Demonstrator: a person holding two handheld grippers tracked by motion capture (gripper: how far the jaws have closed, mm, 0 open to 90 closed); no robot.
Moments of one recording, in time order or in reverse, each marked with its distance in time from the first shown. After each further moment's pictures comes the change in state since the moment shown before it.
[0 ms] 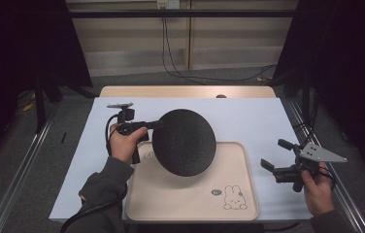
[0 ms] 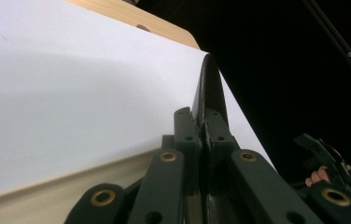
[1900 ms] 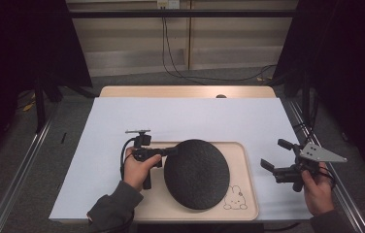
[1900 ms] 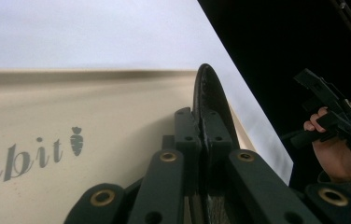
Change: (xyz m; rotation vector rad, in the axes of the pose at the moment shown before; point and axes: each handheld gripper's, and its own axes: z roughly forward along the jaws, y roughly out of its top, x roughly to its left) left arm 0.001 -0.073 0.027 0.111 -0.070 0.027; right arm 0.000 0.000 0.000 -0.003 0.003 0.001
